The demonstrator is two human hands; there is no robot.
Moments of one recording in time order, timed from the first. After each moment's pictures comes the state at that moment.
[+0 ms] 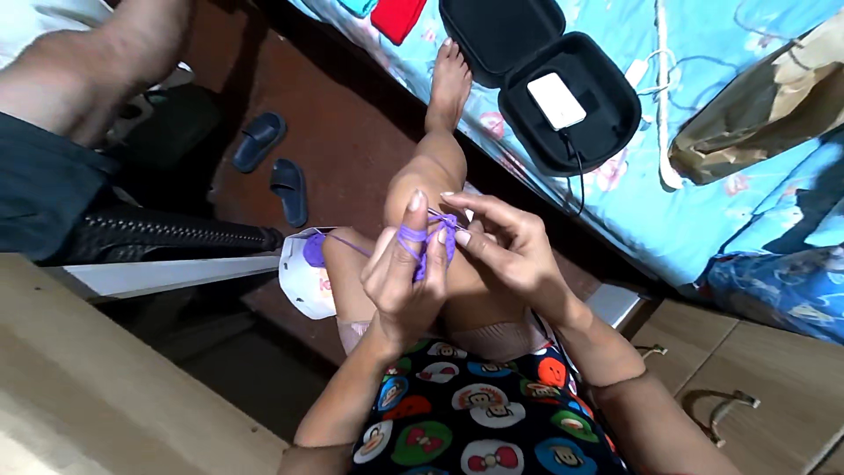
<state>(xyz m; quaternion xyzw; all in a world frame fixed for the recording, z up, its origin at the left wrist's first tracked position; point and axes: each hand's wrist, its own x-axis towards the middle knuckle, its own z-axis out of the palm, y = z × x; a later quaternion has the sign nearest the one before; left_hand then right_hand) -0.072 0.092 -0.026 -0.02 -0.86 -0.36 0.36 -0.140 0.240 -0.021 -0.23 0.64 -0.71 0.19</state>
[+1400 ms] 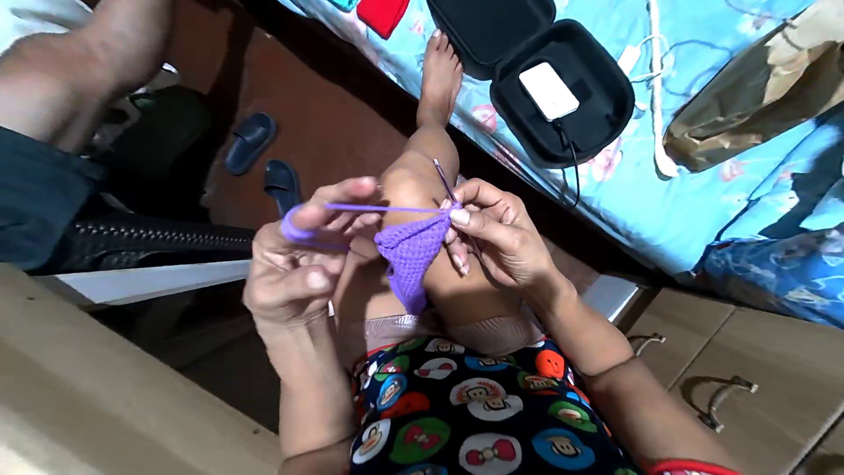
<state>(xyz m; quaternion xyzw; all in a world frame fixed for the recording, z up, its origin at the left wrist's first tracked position) -0.073 0.001 0.001 -0.13 -0.61 -0.78 0.05 -0.144 0.227 -0.036 -0.13 0.33 -0.87 0.34</state>
